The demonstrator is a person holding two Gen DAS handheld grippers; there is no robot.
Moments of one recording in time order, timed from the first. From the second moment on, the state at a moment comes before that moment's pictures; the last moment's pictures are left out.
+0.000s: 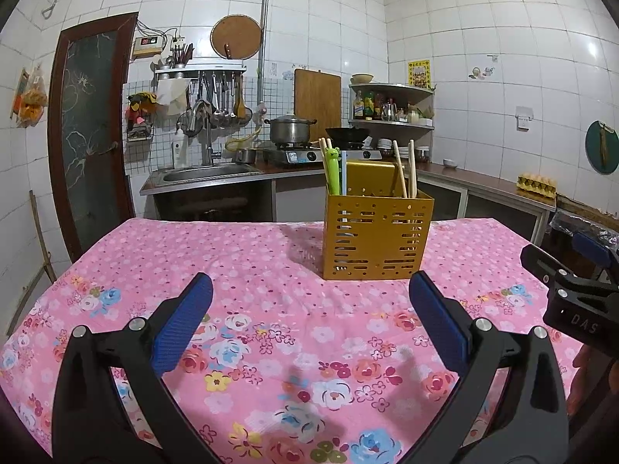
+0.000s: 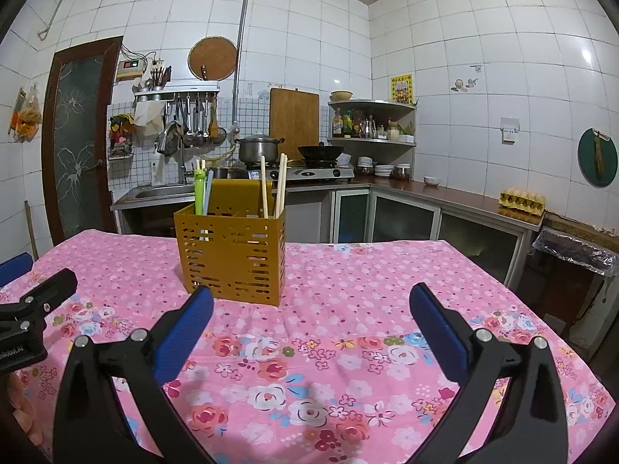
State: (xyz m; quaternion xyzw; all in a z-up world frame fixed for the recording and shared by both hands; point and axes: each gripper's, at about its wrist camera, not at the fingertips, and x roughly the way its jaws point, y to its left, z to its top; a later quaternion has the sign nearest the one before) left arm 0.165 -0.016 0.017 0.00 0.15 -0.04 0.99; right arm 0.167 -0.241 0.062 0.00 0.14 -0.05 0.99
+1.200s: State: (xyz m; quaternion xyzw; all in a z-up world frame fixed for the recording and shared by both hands) left arm 0.165 -0.016 0.018 0.00 0.15 -0.04 0.99; right arm 0.166 -0.243 0.063 0.00 0.13 -0.06 0.99
